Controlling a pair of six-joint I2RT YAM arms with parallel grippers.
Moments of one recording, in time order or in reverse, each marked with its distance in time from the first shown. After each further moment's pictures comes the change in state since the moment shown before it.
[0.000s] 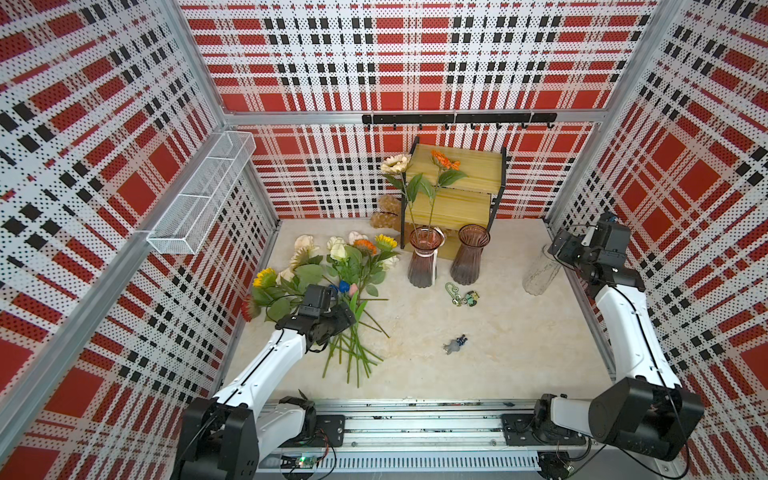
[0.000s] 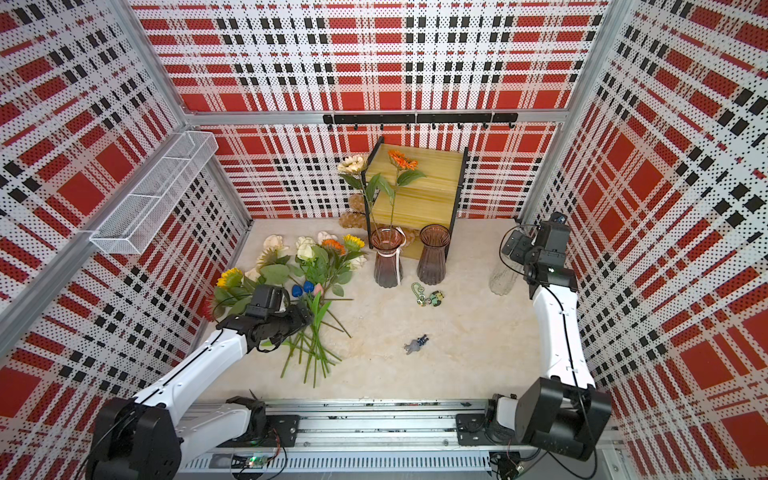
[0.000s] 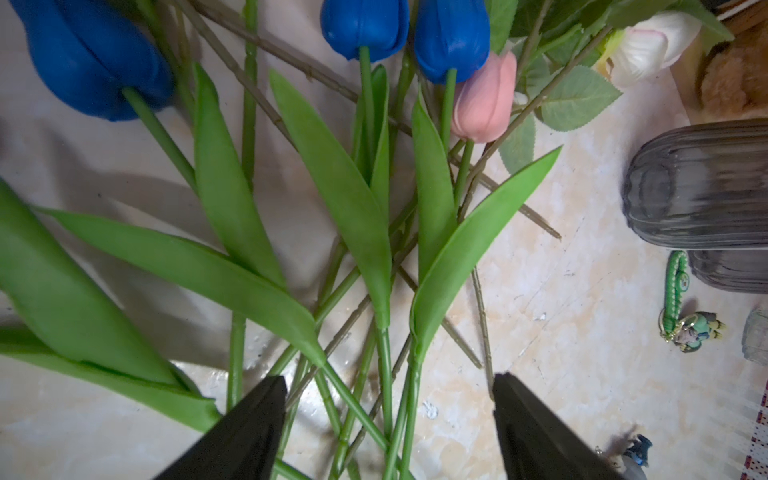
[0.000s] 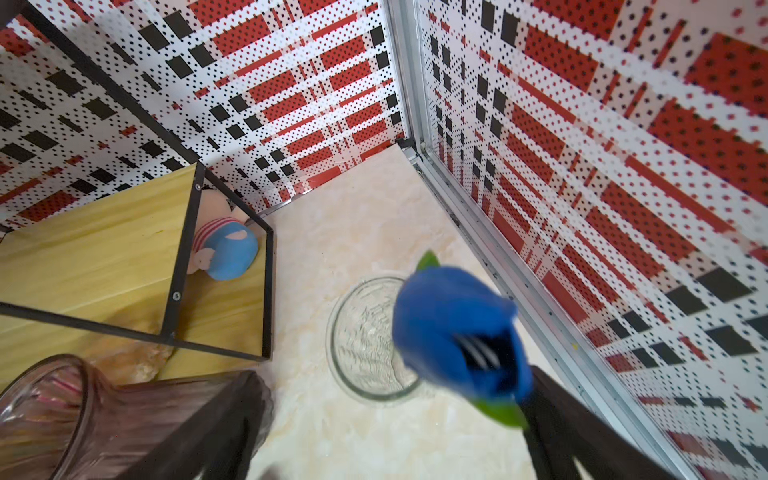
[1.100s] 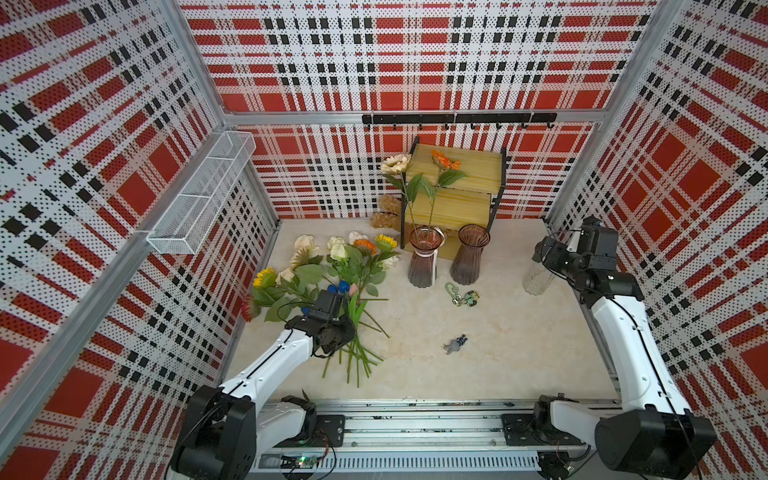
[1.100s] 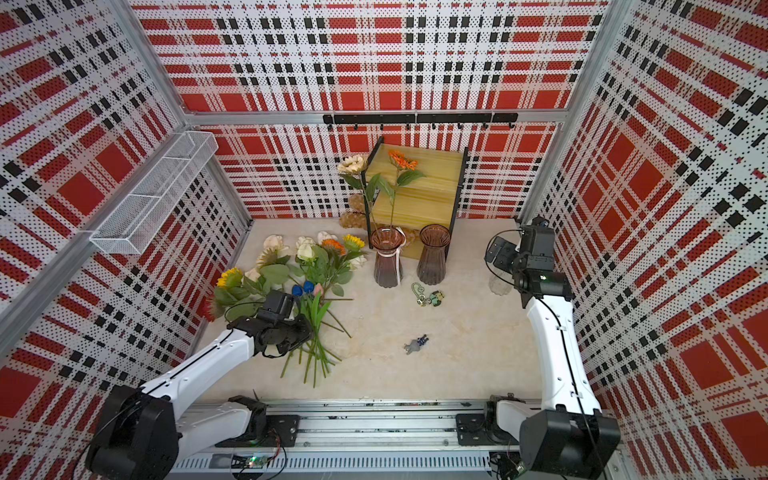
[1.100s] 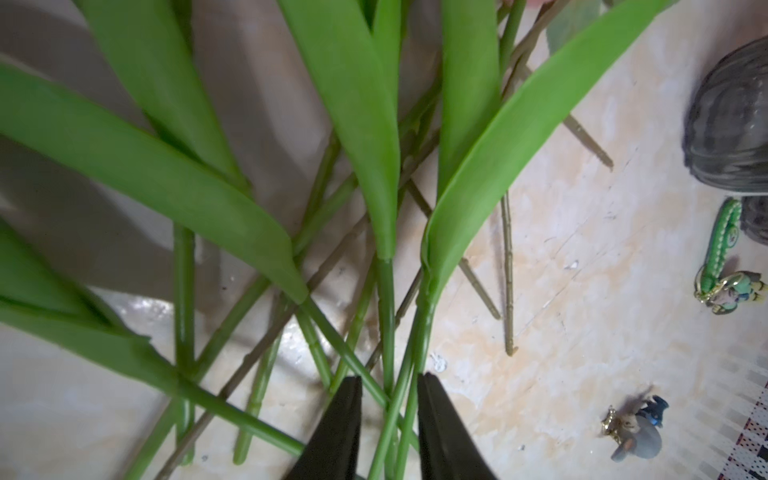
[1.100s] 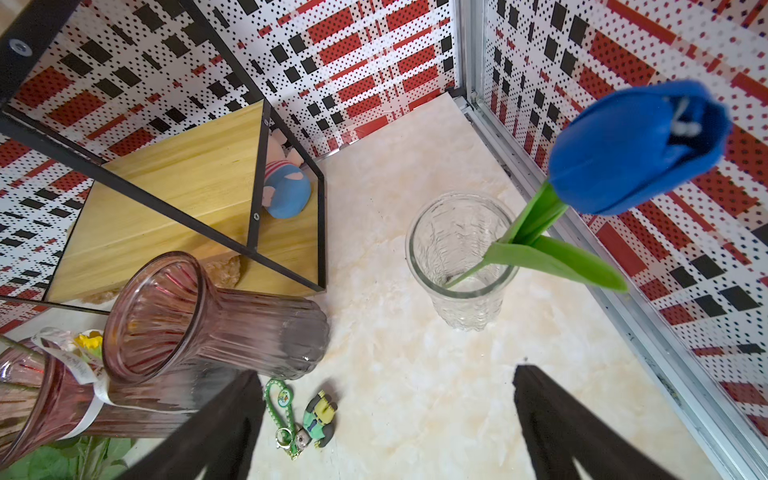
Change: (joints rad) left arm -0.101 0.028 -0.043 -0.040 0.024 -0.105; right arm 0.143 -0.061 0.004 -0.127 -0.022 0.063
